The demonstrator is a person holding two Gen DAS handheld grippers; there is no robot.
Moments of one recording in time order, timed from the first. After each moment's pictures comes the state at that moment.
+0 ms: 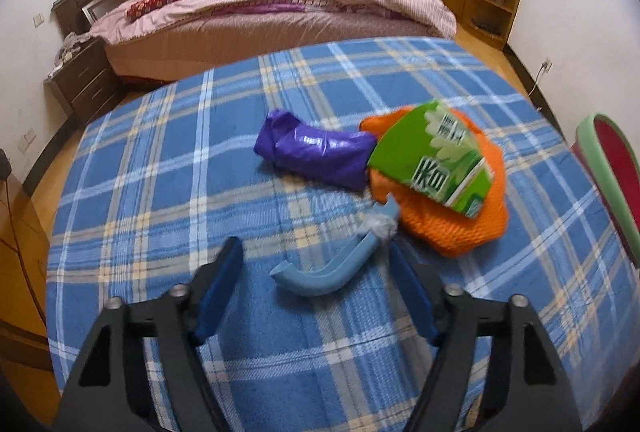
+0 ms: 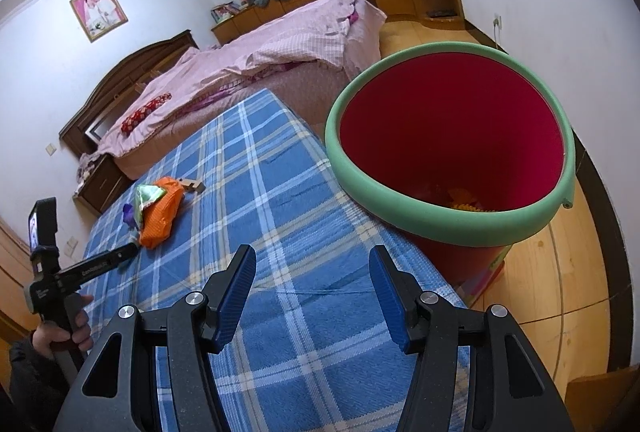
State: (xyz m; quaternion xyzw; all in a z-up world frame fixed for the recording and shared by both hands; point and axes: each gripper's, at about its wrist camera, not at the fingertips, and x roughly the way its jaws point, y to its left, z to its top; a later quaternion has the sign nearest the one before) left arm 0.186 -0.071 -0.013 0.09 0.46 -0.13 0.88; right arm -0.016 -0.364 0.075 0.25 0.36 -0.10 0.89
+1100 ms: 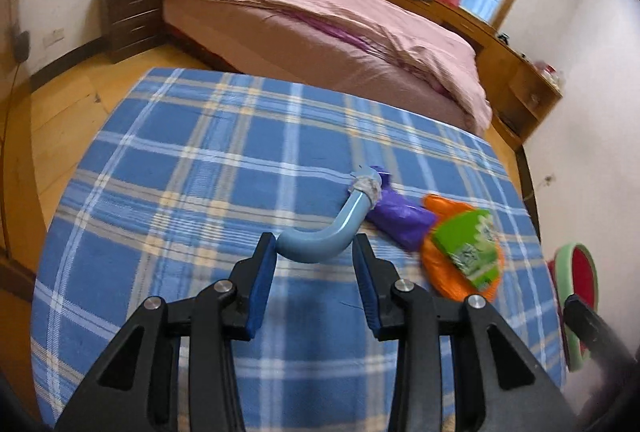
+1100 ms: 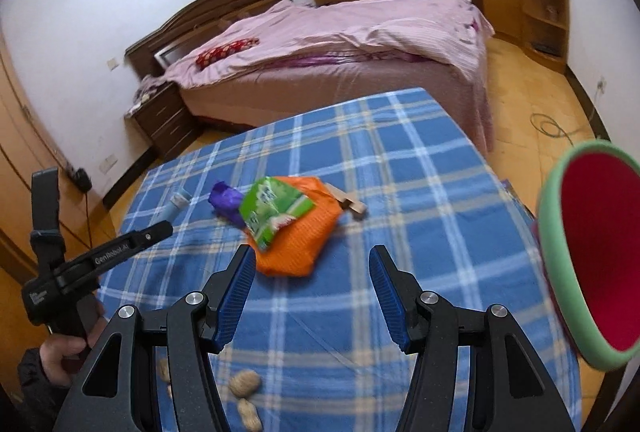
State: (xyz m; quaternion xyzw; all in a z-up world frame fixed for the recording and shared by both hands) left arm 0.197 0.015 0.014 -0.11 0.43 -0.08 0.89; right arm 0.113 -0.246 0.107 0.13 0.40 0.05 0.91
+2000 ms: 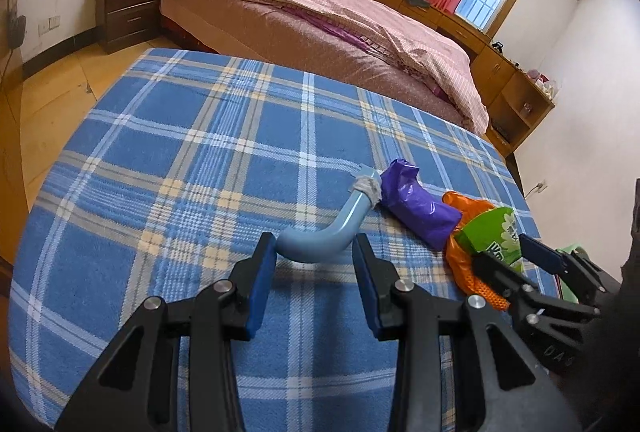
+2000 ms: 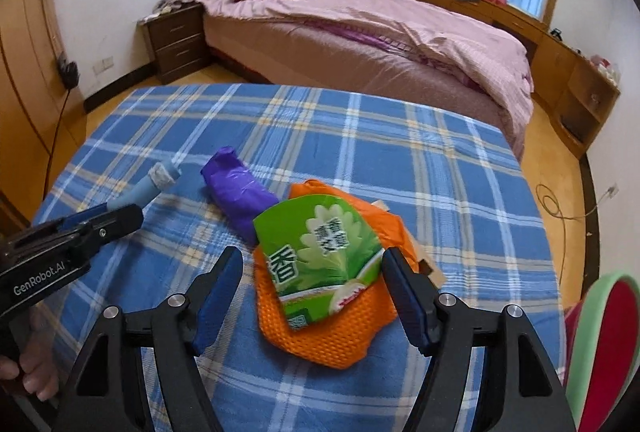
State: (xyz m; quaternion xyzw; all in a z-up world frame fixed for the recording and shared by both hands) left arm 0.200 0.031 -0.010 -0.14 0.42 -0.10 0.89; right arm 0.193 -0.167 0.063 -0.06 0.44 0.08 0.89
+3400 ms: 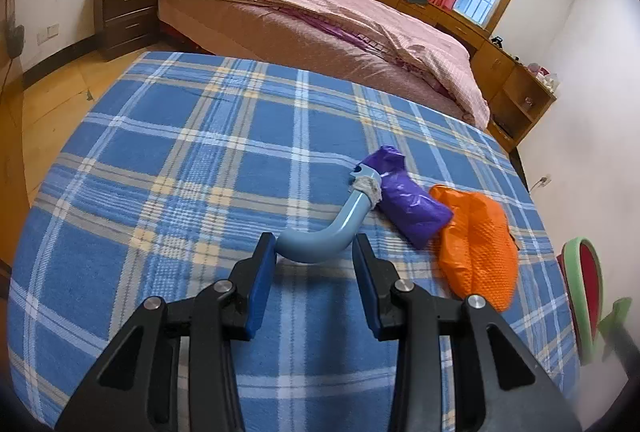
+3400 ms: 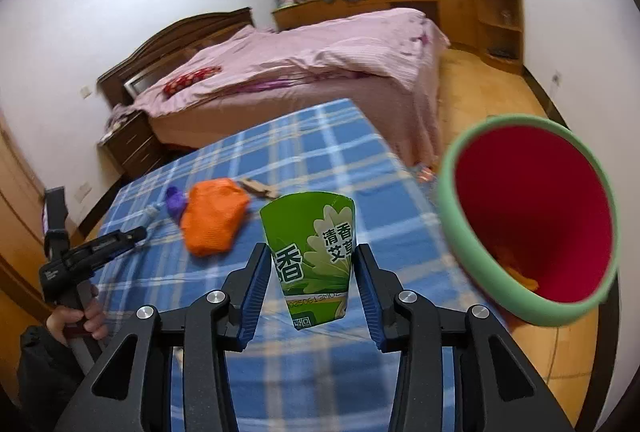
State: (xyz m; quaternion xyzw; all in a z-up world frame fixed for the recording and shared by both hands) left arm 0.197 0.021 -0.011 -0.12 0.42 -0.10 0.90; right arm 0.037 -0.308 0.107 0.15 0.36 -0.03 0.92
